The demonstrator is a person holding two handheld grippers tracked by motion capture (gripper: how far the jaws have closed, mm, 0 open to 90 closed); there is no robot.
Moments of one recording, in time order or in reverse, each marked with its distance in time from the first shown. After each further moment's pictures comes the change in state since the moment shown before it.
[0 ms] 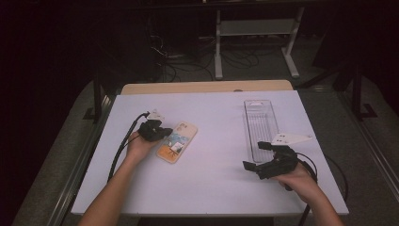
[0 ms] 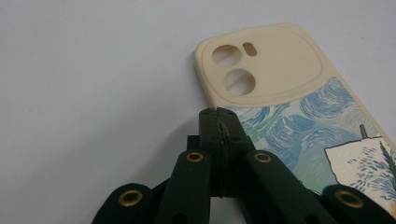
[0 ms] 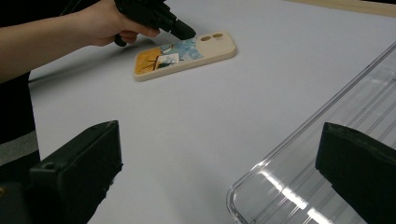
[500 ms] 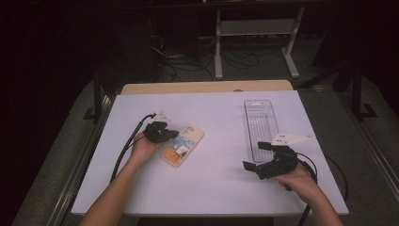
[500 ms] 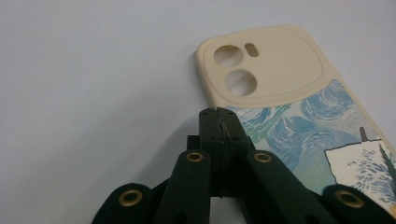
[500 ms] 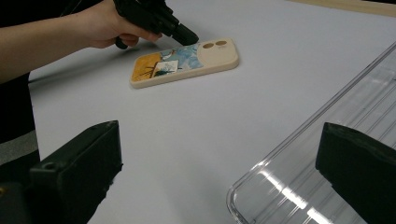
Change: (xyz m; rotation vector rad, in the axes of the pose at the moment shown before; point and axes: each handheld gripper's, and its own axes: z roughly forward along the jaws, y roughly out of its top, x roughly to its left) left arm -0.011 0.006 0.004 0.008 -0.051 0.034; right arm 0.000 0.000 0.000 0.002 -0.001 0.001
